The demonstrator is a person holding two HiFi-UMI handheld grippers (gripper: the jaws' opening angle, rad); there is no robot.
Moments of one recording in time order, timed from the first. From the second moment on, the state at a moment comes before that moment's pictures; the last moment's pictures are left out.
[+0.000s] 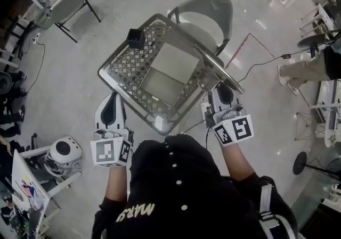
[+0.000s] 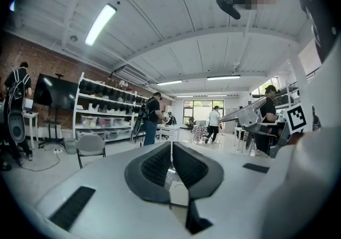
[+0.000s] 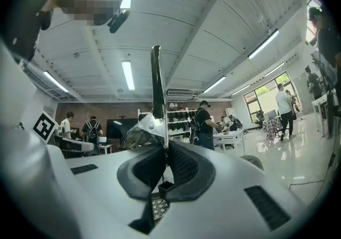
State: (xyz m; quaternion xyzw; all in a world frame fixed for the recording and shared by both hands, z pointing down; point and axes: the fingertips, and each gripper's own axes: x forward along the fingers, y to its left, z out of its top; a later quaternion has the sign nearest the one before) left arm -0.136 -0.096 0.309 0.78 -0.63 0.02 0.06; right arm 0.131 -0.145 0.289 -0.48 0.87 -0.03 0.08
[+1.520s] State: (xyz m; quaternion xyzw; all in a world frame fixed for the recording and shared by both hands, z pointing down) left arm -0.140 -0.152 0.398 0.80 -0.56 0.07 0.18; right arm 0.012 -0.211 0.490 -0.29 0.90 0.17 -0.27
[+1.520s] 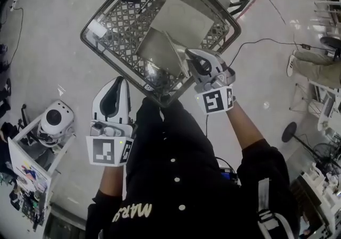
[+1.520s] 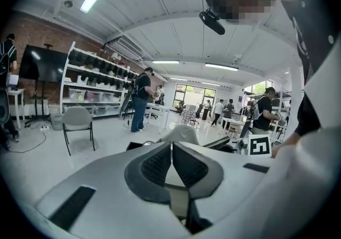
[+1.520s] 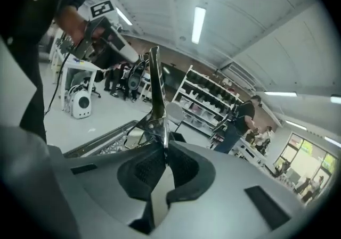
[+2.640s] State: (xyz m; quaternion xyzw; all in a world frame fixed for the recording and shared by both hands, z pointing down) left arm -0.109 -0.117 0.512 0.77 -0.55 0.08 0.32; right arm -0.032 -0.215 0.717 0.04 0.74 0.56 -0.38
